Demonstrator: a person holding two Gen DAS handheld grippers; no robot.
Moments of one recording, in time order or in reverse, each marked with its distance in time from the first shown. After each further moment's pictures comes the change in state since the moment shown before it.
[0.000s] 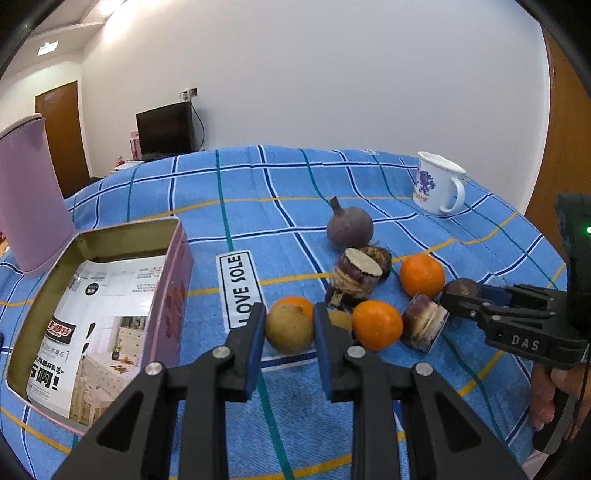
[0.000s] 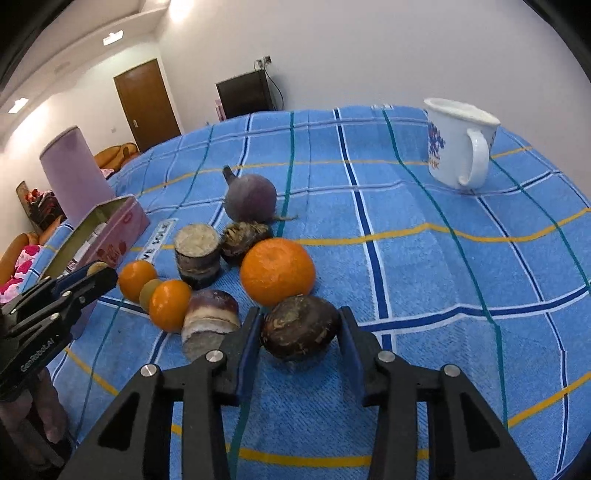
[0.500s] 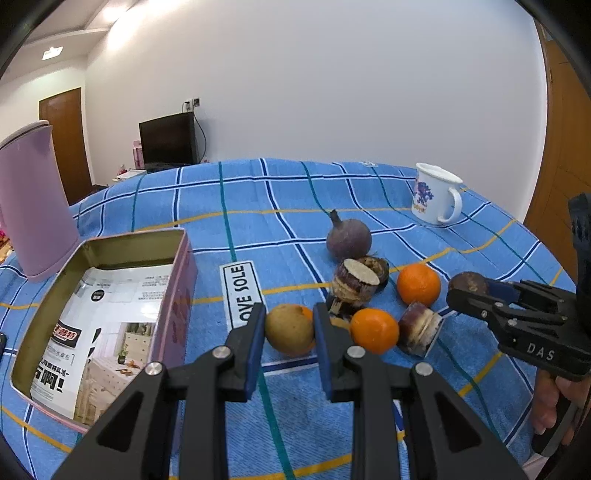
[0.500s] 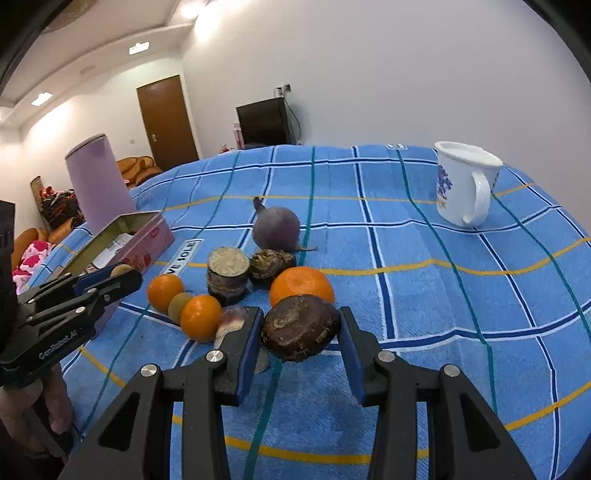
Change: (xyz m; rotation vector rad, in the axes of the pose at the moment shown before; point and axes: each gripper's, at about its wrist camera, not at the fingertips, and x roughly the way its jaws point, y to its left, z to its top) left arm -0.009 0.000 -0.001 0.002 -0.050 0.002; right arm -0.024 0.014 -0.002 -0.068 -0.120 0.032
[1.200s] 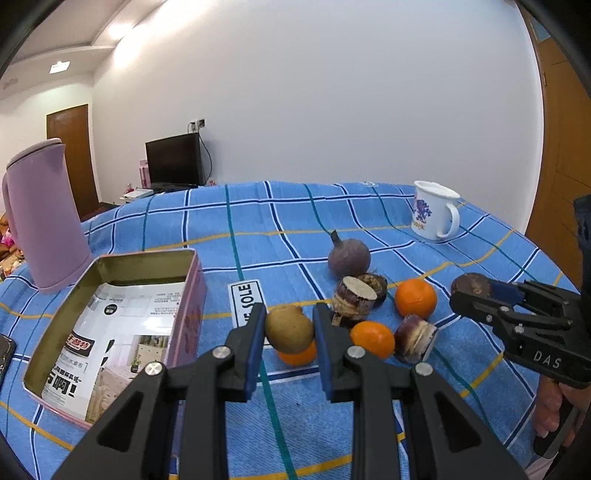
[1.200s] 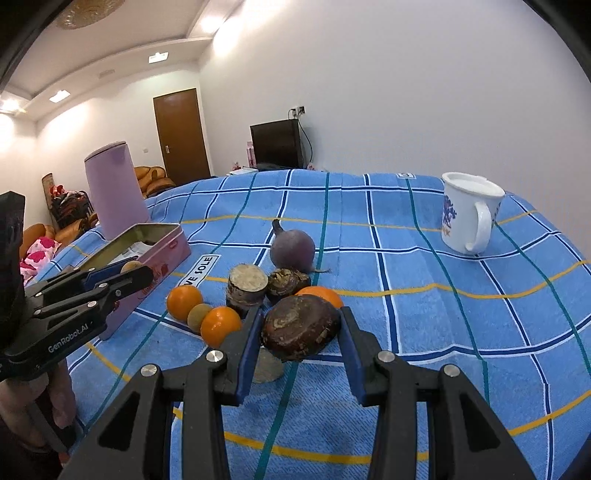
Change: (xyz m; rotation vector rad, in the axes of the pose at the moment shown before) left arm -0.017 -0.001 -0.001 0.013 -0.089 0.025; right arm -0.016 0.010 -0.003 -0.051 -0.093 0.016
